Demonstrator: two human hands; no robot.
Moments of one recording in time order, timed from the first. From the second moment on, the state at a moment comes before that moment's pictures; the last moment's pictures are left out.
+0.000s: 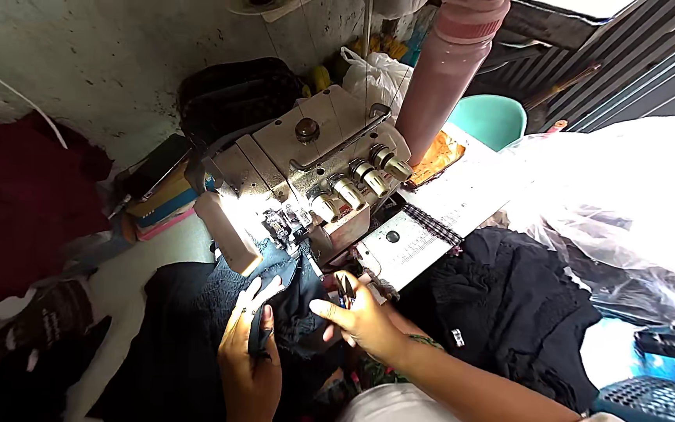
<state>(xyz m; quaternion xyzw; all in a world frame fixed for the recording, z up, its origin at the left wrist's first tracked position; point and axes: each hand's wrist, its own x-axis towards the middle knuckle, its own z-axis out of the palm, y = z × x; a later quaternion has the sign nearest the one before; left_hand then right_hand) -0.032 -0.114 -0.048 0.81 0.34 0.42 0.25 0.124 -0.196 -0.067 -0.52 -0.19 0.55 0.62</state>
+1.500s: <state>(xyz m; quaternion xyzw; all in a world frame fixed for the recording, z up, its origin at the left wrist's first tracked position) -0.035 -0.068 -0.019 0.78 0.30 0.38 0.40 0.130 -0.215 -0.075 -0.50 -0.30 0.52 0.62</state>
